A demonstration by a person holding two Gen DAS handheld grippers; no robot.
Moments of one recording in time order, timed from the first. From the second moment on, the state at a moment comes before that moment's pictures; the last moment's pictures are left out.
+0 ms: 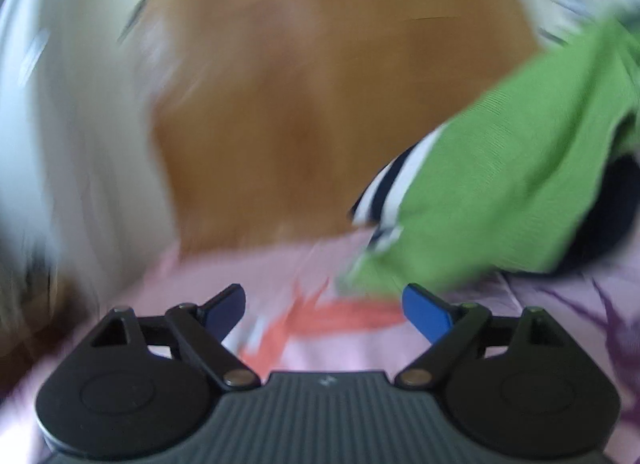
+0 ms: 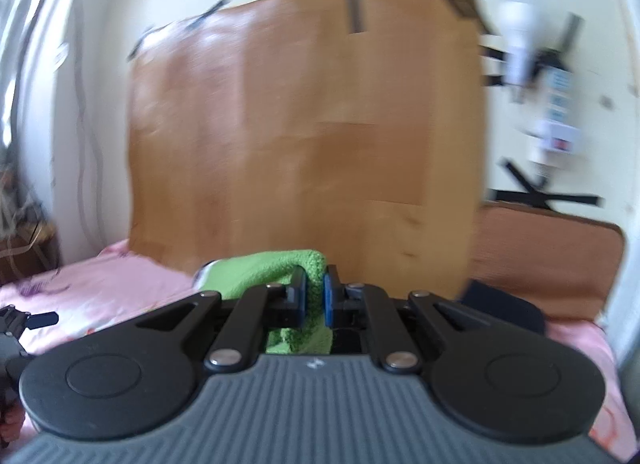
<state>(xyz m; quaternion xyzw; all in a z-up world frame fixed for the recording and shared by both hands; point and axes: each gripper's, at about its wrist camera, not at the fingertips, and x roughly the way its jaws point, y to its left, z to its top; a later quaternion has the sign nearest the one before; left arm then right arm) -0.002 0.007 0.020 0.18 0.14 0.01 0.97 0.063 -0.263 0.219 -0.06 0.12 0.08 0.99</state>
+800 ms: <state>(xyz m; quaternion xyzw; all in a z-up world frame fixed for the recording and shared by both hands) 0.029 -0.071 0.051 0.30 0.03 0.00 0.95 0.059 -0.274 0.284 -0.04 0.06 0.09 0.99</state>
